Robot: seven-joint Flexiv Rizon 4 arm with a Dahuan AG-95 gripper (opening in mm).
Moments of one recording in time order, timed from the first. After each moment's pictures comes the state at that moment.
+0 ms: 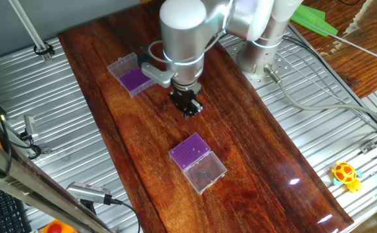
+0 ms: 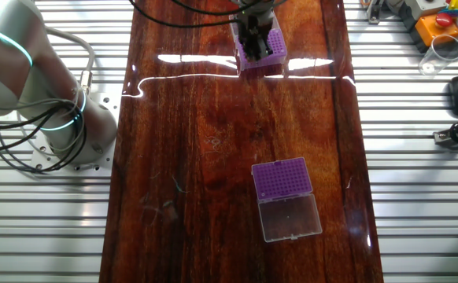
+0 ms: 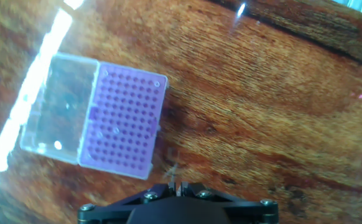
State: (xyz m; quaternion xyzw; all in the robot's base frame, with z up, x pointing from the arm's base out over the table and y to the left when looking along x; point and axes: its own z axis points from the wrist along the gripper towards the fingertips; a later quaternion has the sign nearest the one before) arm 0.407 0.155 0.114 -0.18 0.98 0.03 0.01
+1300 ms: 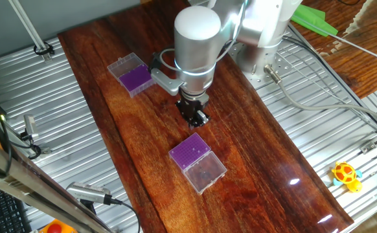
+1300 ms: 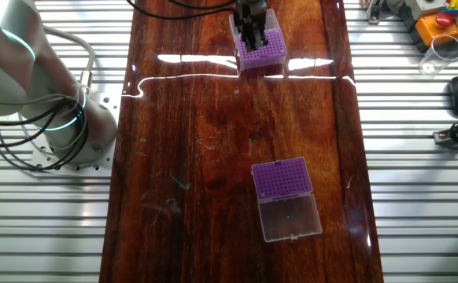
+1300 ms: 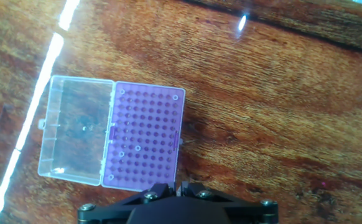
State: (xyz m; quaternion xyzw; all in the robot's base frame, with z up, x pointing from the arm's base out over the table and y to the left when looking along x) arm 0.406 0.180 0.108 -0.18 0.98 0.03 0.02
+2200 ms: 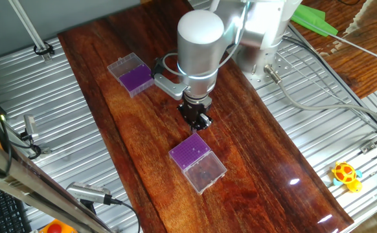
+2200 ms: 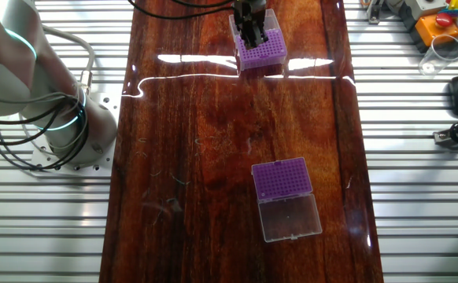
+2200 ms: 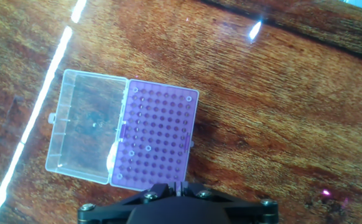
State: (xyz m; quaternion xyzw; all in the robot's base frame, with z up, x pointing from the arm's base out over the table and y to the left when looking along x) arm 0.406 0.193 0.102 -0.18 0.98 0.04 0.03
